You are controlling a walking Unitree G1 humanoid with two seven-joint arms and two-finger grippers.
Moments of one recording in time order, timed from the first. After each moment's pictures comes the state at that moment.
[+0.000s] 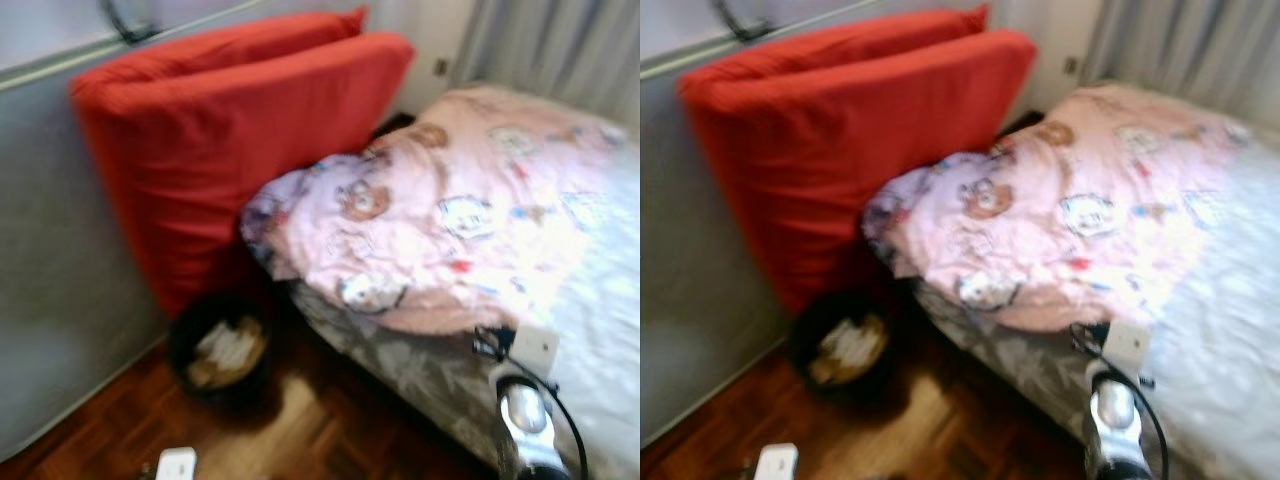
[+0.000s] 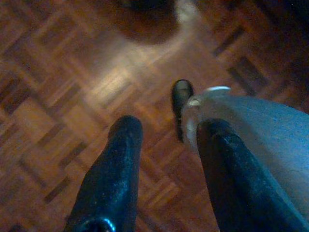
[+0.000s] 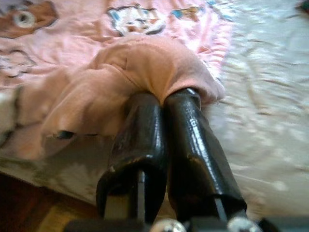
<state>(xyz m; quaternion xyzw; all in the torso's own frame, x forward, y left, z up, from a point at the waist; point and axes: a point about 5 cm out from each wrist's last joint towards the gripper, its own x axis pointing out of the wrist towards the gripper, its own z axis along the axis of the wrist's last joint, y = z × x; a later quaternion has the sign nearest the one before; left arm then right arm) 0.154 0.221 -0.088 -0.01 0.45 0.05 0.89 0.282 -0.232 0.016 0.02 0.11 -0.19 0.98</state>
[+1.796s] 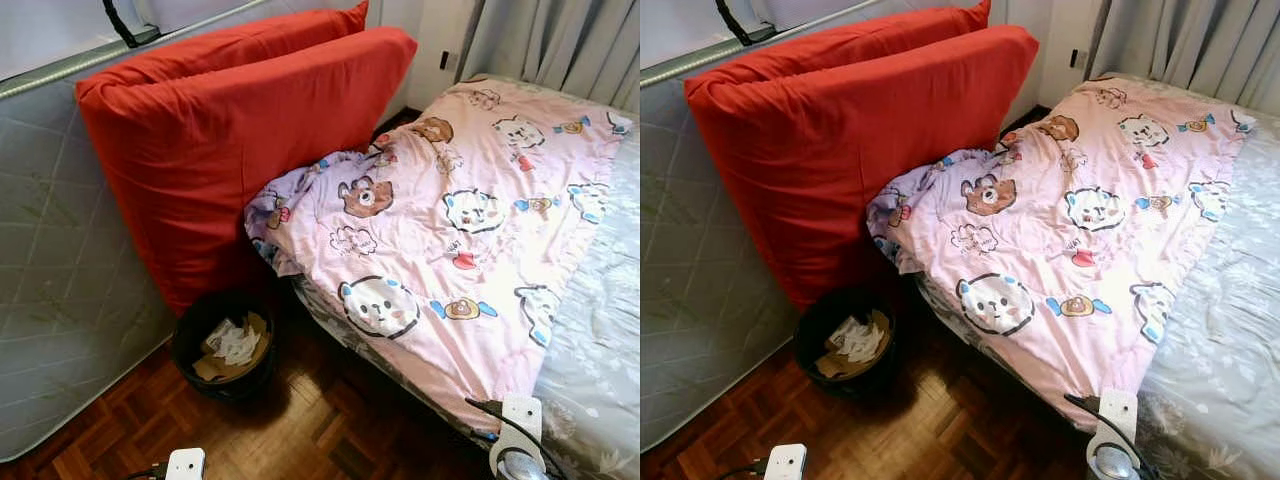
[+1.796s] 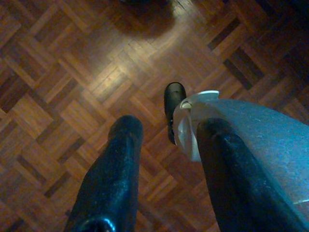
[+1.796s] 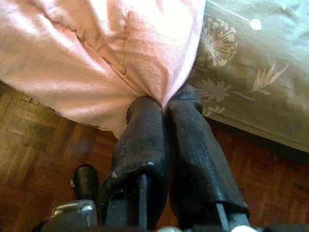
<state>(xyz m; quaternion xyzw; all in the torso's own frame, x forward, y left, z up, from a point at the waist) 0.158 0.211 -0.089 -0.02 0.45 0.04 0.89 0.206 -0.235 -0.061 -0.02 0.41 -0.23 0.89</state>
